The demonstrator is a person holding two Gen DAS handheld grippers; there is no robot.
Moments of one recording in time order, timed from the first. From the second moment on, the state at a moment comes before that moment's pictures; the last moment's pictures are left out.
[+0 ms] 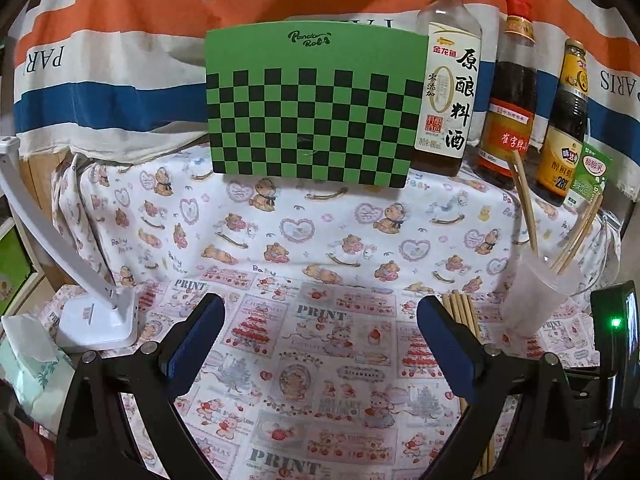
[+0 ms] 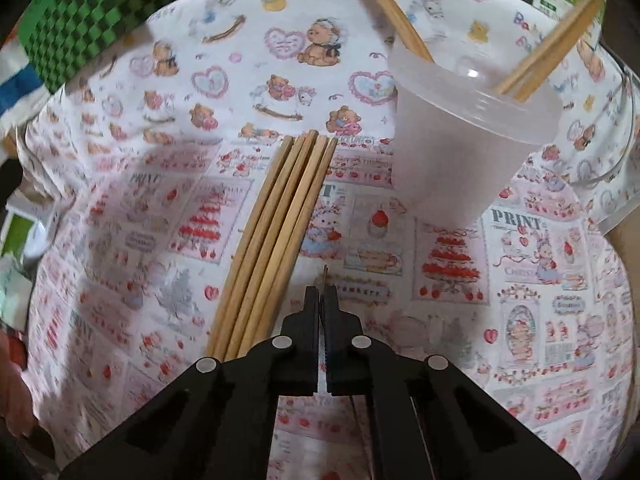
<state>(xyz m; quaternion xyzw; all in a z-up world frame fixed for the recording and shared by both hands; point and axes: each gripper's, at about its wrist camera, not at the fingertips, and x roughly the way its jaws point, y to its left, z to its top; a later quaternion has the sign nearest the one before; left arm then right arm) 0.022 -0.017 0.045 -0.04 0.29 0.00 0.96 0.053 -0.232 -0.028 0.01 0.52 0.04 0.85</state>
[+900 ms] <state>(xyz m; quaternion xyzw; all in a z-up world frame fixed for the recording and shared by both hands) 0.043 -0.028 0.024 0.05 0.32 0.02 0.95 0.093 -0.230 -0.033 0.01 0.54 0.04 0.84</state>
